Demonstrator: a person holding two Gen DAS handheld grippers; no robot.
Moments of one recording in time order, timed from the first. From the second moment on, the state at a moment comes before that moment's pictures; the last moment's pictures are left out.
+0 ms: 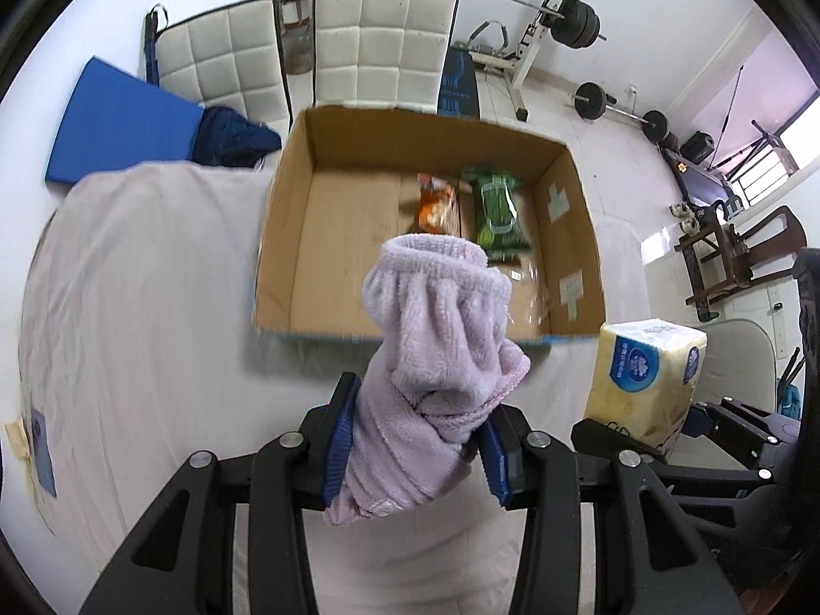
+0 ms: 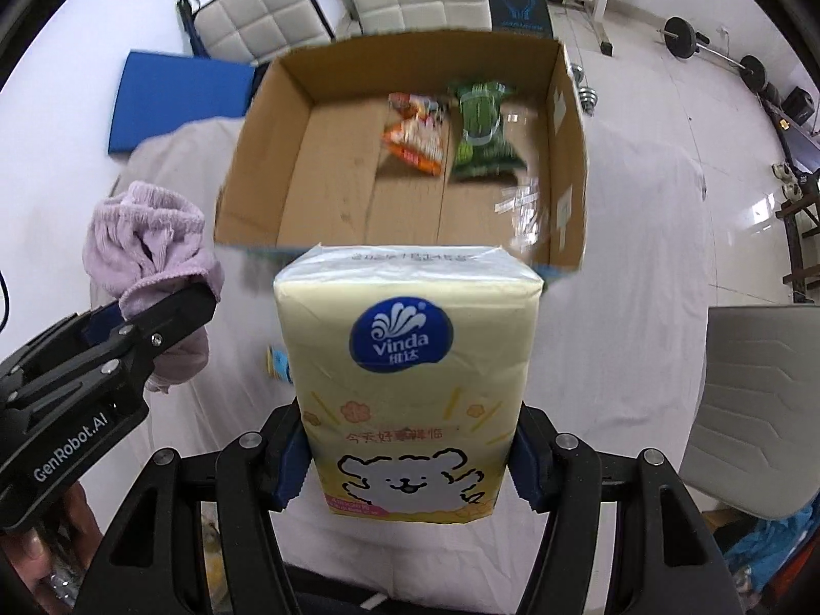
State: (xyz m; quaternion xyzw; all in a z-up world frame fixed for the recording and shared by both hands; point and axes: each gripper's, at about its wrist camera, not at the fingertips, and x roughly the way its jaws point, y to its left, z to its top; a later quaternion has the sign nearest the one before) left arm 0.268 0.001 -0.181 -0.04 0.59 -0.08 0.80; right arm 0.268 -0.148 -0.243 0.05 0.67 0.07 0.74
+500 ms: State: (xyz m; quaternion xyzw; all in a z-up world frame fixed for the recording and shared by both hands) left arm 0.424 -0.001 -0.226 -0.03 0.63 -0.08 0.77; right arm 0.407 -0.171 -0.298 0.06 0.68 0.03 0.73
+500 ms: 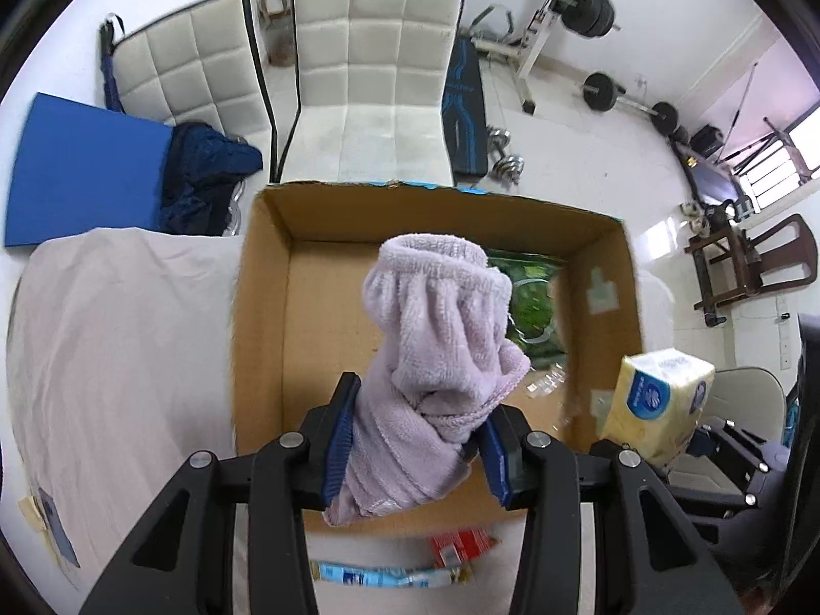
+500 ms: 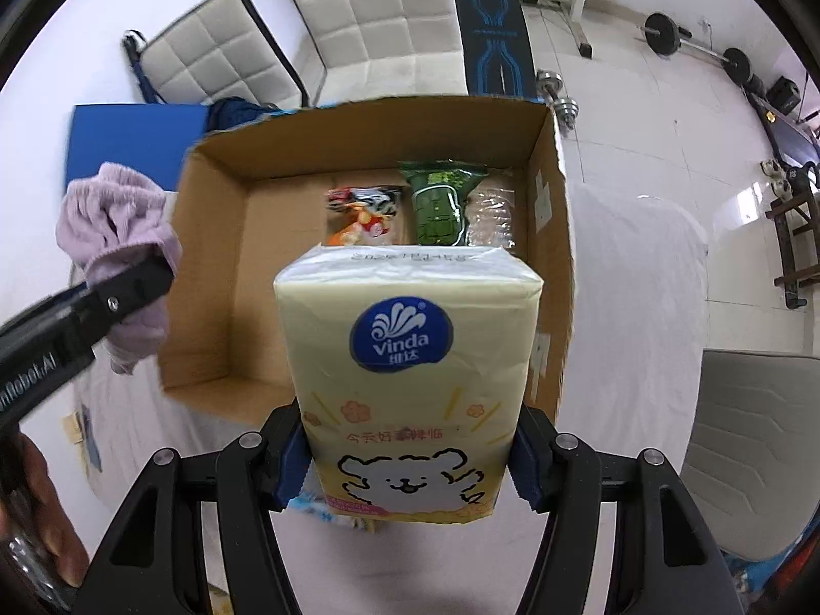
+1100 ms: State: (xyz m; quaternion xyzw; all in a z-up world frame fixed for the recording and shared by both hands) left arm 0.512 0.002 -0.341 -0.05 0.71 -0.07 0.70; right arm 0.447 -0.160 -0.422 0.04 0.74 0.02 0.67
